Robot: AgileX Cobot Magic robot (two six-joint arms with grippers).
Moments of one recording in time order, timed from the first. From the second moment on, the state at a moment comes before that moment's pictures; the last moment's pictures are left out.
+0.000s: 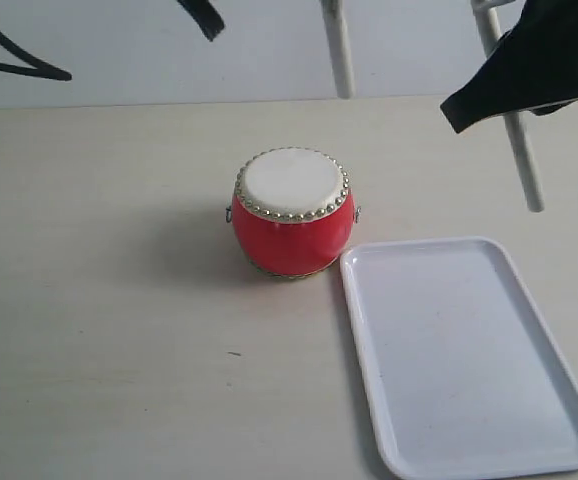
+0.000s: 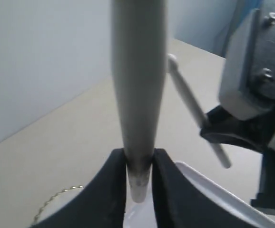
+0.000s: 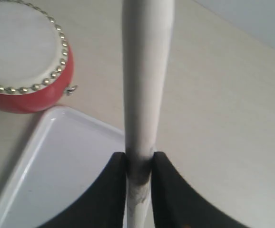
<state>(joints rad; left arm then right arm) -0.91 1.42 -1.30 0.14 0.37 -0.17 0.45 1.30 -1.12 -0.40 0.90 0.21</state>
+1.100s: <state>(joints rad) -1.03 1.83 -1.30 -0.33 0.42 0.17 0.37 1.35 -0.84 -0.20 0.81 0.15</state>
